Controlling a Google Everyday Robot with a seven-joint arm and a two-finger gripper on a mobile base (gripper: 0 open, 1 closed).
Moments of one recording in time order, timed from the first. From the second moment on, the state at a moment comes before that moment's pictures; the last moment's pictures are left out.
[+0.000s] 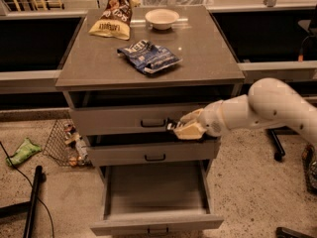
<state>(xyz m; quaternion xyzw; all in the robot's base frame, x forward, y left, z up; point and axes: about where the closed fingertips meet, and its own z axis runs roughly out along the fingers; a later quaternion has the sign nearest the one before) 0.551 -0.078 0.726 -0.45 0.77 0.29 0.33</state>
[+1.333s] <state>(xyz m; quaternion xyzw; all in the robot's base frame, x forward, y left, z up) 0.498 -0.002 0.506 -0.40 0.81 0.35 0.25</state>
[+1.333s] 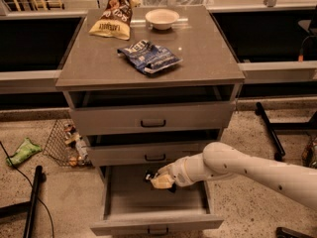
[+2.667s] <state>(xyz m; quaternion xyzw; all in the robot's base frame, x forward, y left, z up) 0.523 0.024 0.277 -0.40 0.83 0.36 0.17</state>
